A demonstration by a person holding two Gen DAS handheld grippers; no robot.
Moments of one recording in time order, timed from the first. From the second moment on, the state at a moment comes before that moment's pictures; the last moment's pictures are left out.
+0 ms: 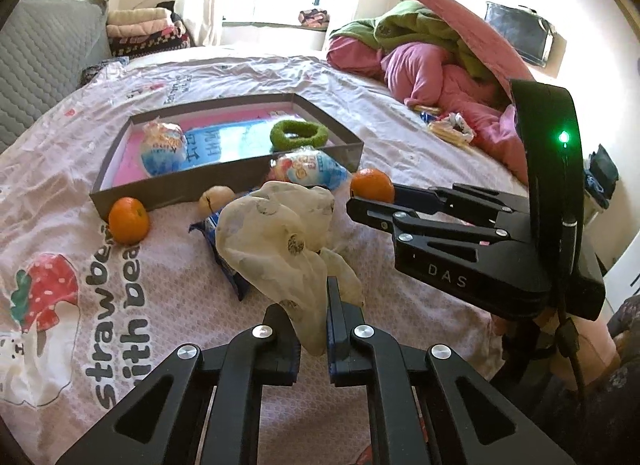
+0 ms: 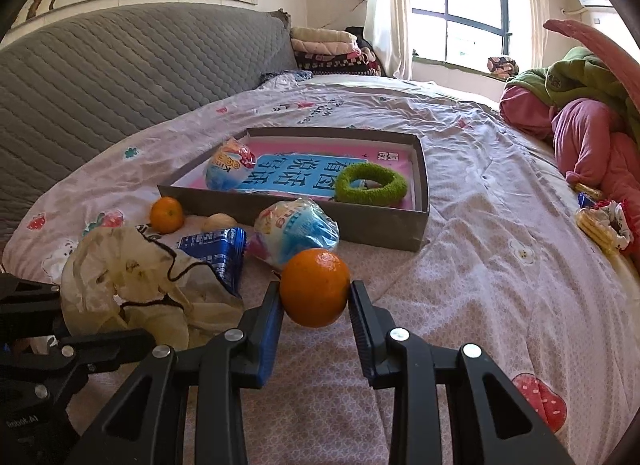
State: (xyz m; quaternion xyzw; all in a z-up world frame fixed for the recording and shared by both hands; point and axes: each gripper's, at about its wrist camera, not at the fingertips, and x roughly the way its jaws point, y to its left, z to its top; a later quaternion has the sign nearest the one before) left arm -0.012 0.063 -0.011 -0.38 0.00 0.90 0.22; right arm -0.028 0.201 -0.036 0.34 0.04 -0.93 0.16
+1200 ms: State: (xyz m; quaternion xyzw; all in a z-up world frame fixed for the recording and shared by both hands) left arm -0.016 0.008 0.019 -0.34 -0.05 0.93 0.14; right arm 0.007 0.185 -0.004 0.27 0.03 -0.95 0.18
